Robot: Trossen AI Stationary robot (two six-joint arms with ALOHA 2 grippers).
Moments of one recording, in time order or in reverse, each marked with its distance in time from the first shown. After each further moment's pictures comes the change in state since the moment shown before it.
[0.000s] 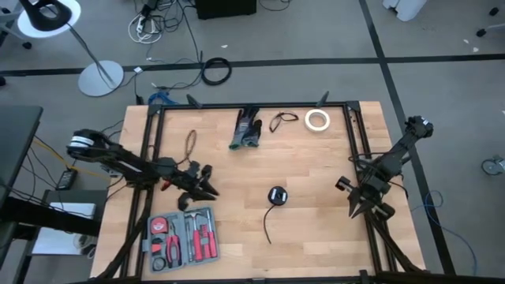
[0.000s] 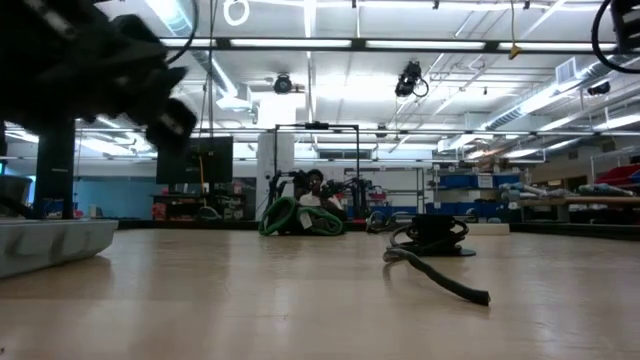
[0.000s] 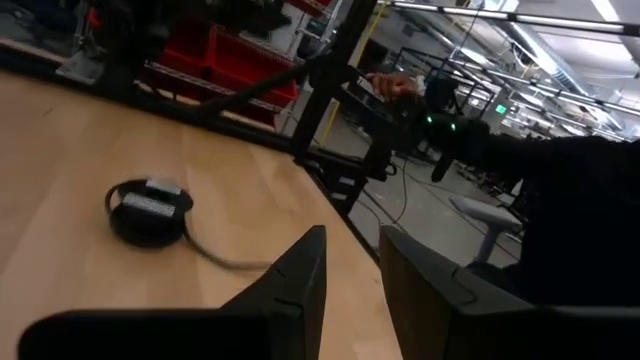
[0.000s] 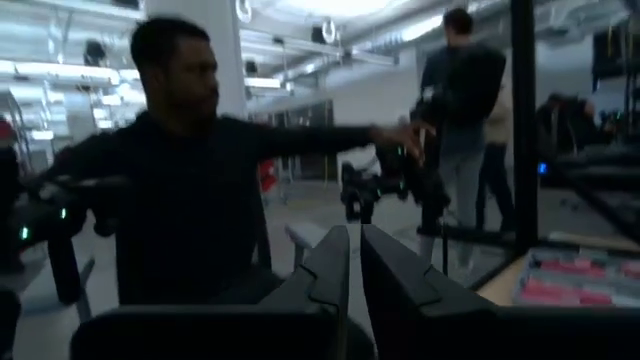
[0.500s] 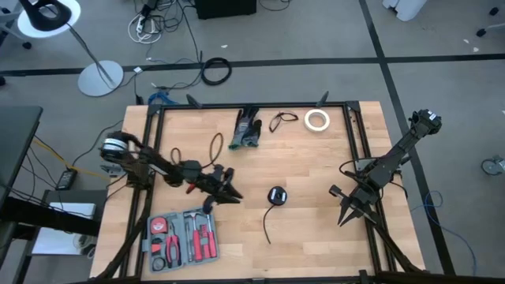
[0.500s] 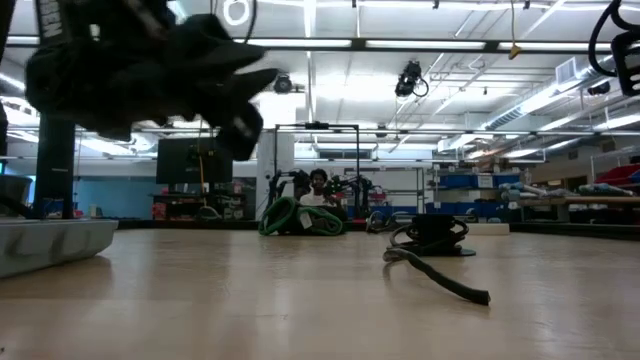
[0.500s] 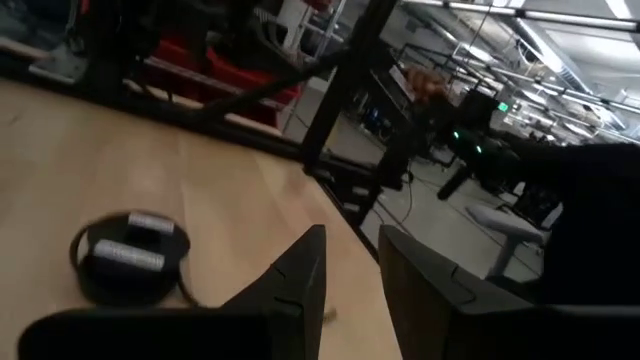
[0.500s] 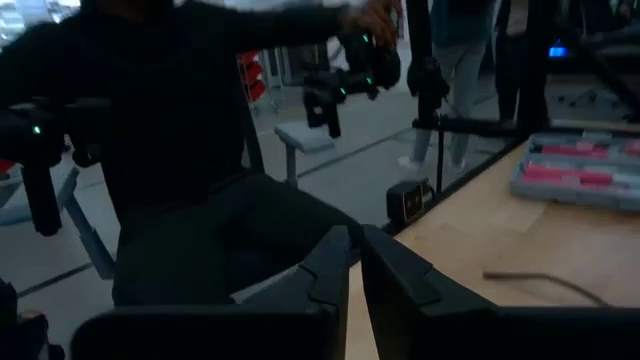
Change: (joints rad) left arm -0.002 0.370 0.310 0.054 0.002 0.000; right arm 0.005 0.253 0.000 -0.003 0.002 0.000
